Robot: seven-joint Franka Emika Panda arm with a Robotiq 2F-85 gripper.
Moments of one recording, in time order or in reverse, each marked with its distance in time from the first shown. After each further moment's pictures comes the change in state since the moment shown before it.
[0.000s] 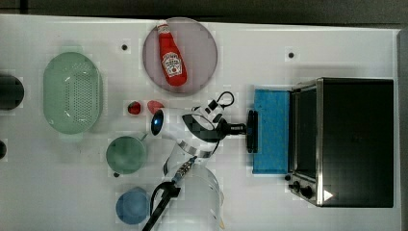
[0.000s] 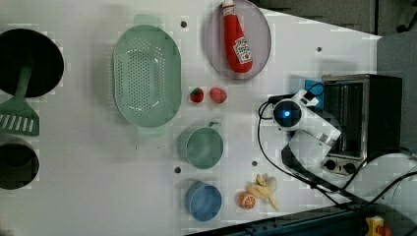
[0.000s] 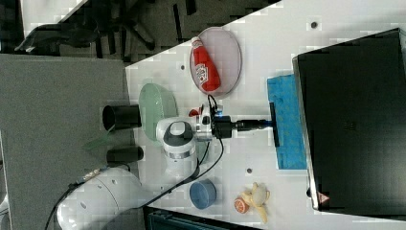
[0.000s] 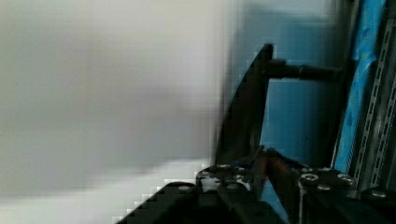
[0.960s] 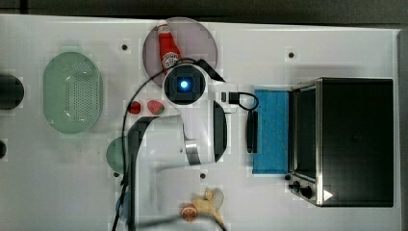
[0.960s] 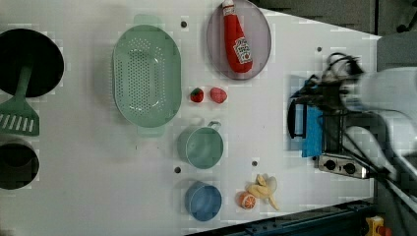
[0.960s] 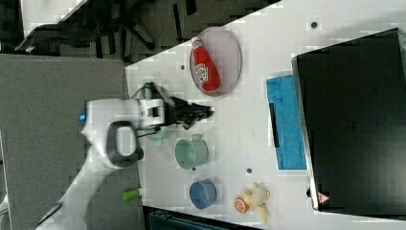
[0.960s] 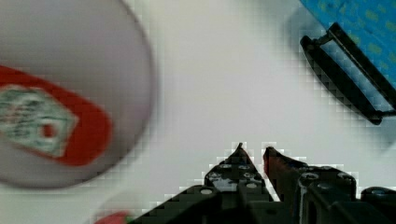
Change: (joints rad) arm -0.013 -0.440 0.010 0.029 0.937 0.028 0.008
